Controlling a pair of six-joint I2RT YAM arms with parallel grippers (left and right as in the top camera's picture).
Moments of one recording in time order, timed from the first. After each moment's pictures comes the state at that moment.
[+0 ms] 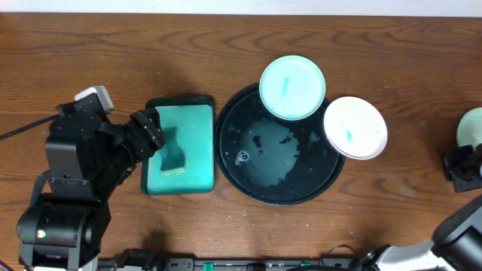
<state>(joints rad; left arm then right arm) -0.11 0.89 1.24 -0.97 0.04 -0.56 -0.78 1.72 1.03 -0.62 -0.05 0.60</state>
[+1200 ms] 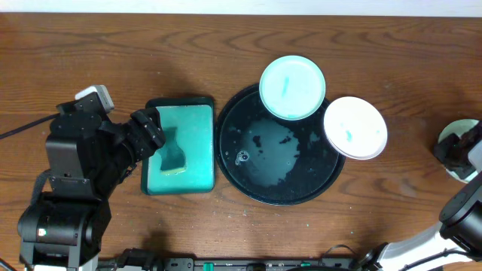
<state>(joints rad) -0.11 0.90 1.24 -0.96 0.04 -0.56 -0.70 1.88 1.08 -0.46 0.05 0.25</state>
